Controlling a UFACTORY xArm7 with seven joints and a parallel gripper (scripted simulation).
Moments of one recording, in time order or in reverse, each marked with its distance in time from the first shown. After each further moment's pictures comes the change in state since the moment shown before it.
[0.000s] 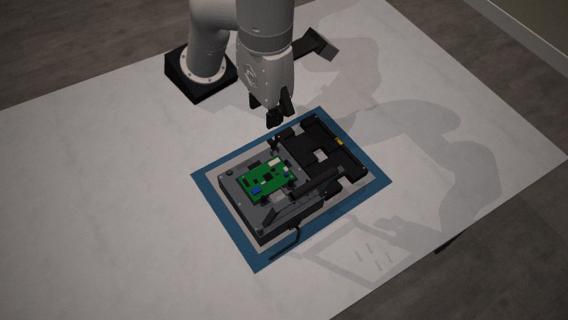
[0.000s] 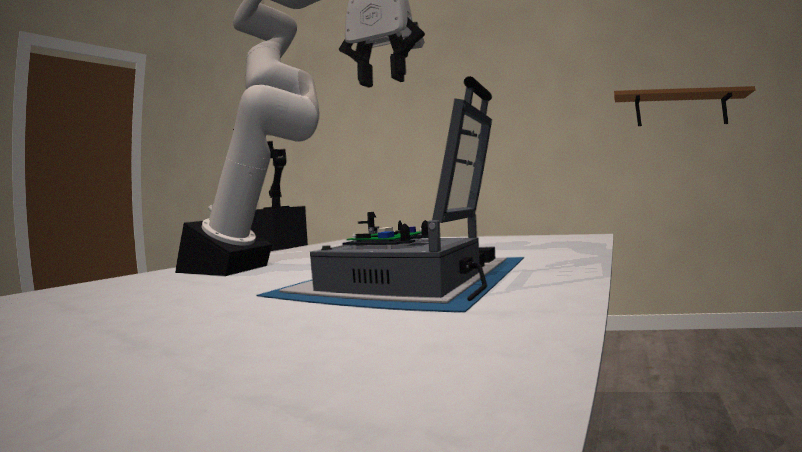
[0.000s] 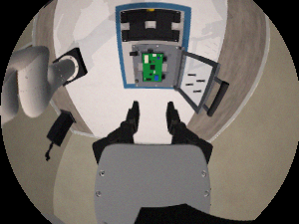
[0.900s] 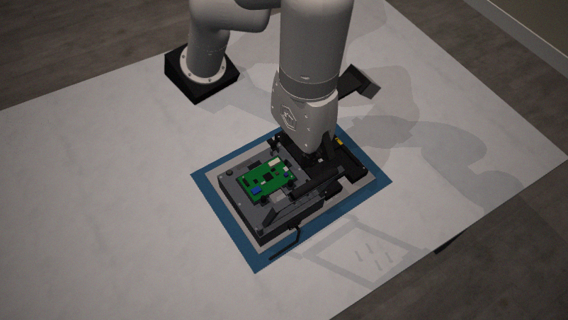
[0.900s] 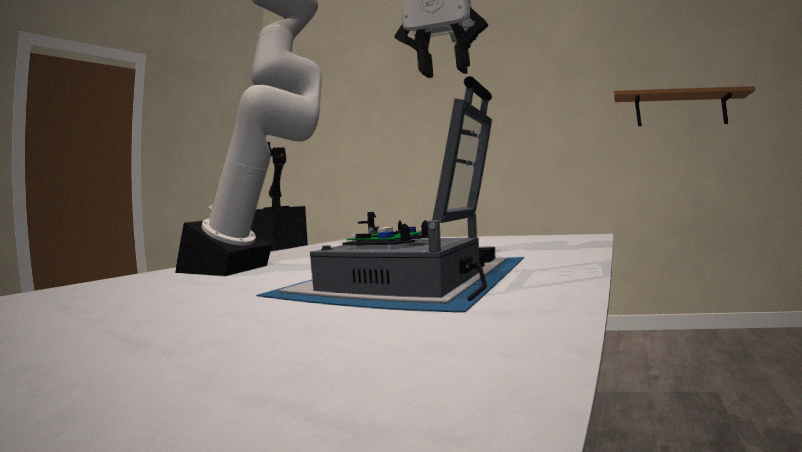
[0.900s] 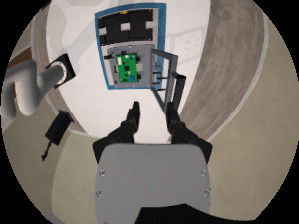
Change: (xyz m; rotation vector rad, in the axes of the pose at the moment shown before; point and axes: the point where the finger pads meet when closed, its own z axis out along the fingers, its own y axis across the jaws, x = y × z) arm 0.001 0.098 0.000 -0.002 0.001 -0.001
